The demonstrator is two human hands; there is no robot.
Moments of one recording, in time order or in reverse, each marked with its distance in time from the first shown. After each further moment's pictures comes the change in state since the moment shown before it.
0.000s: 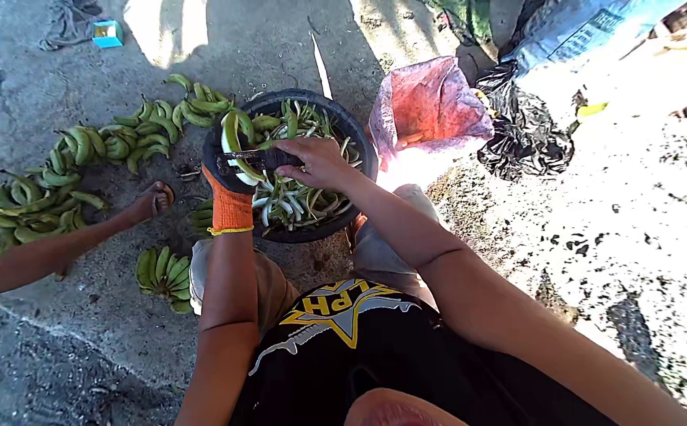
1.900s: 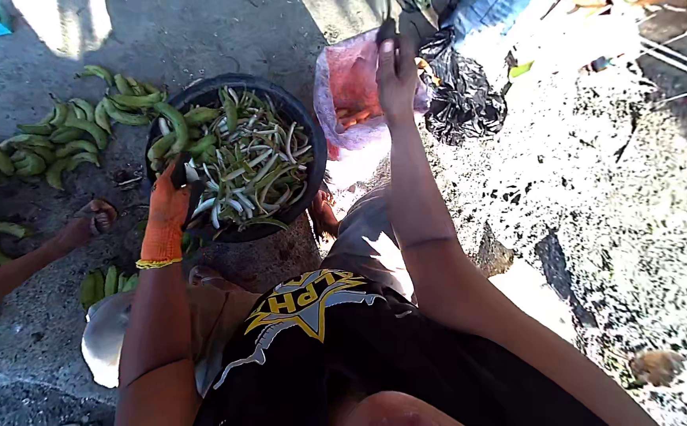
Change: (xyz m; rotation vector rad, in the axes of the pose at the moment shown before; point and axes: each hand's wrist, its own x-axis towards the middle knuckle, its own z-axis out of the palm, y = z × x) left_hand -0.055 -0.002 -0.040 1.243 -0.311 -0.341; right_hand -0.111 0.154 -0.138 0.180 0.726 0.694
